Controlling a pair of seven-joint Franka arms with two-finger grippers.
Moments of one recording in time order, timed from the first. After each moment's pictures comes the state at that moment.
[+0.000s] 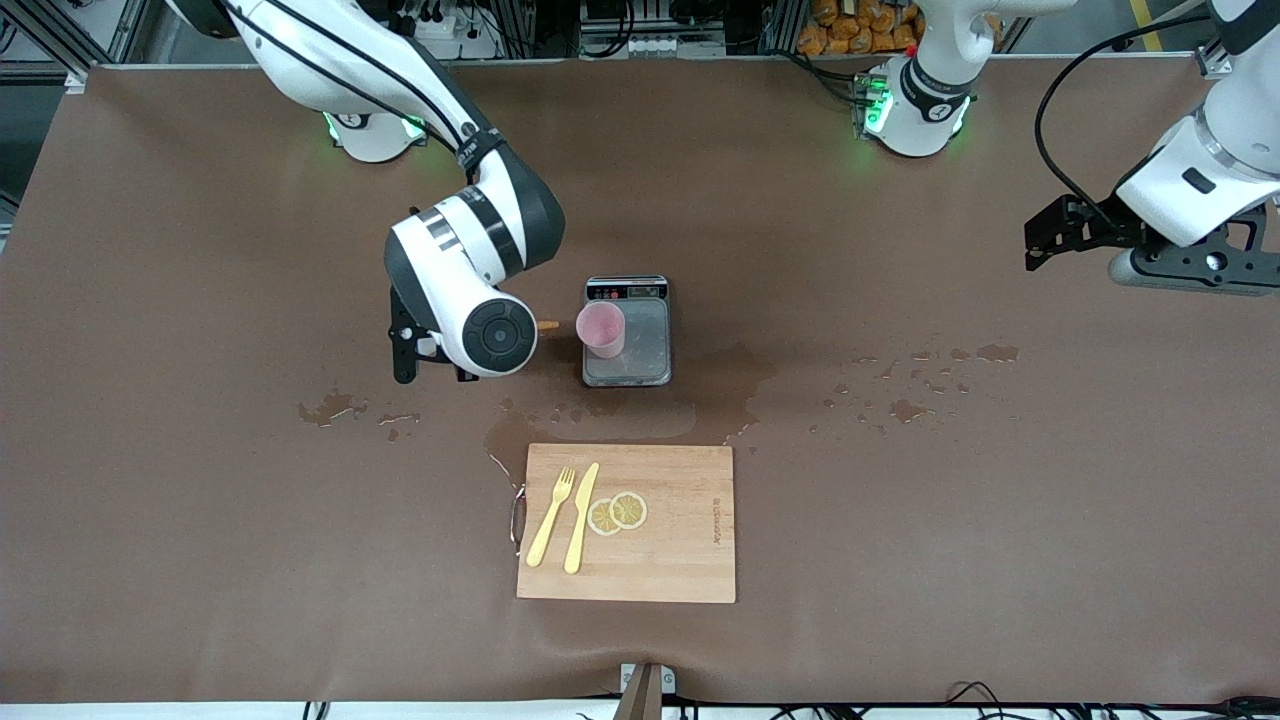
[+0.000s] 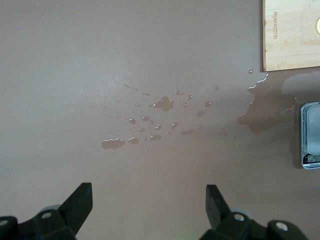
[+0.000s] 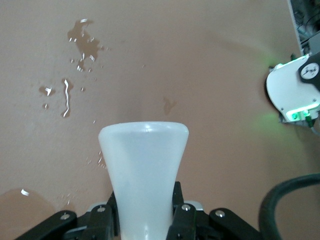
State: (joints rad) left arm -0.12 -0.02 -0.03 -1.62 0.00 1.60 -0.02; right arm 0.53 0.62 0.02 -1.33 -0.16 1.37 2.06
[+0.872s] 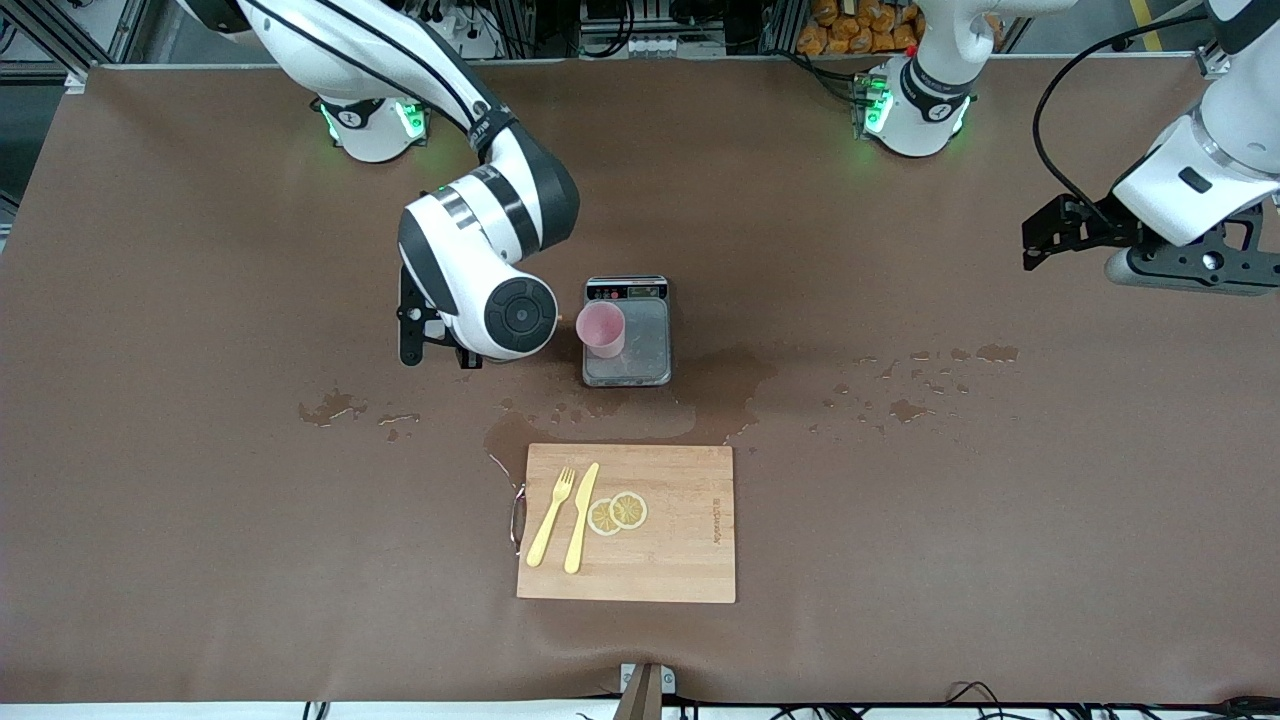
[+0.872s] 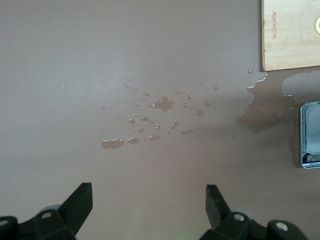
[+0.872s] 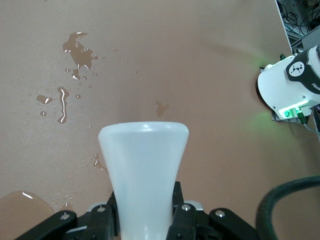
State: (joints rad) left arm -0.13 -0.02 -0.03 -1.62 0.00 1.60 -0.02; right arm 0.56 0.61 0.02 -1.30 -0.17 1.34 2.12
